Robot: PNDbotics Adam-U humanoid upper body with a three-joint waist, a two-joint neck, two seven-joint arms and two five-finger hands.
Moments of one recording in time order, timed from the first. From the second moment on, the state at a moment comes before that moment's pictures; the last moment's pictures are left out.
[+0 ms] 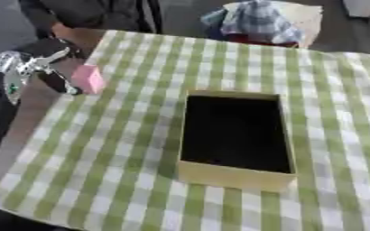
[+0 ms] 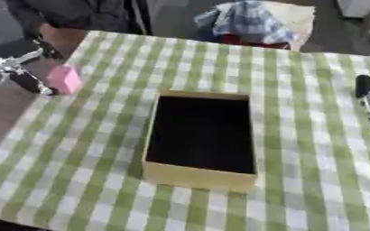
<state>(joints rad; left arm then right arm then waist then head) -0.96 0.74 -0.03 -0.67 -1.01 -0.34 -0.23 -0.49 -0.46 0.05 -1.69 0.24 -0.17 -0.01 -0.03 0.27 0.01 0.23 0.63</state>
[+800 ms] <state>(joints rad) -0.97 0.72 -0.03 -0.69 -0.96 -0.34 -0.22 -0.50 -0.46 0.05 -1.69 0.24 -0.17 -0.01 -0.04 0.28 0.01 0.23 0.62</state>
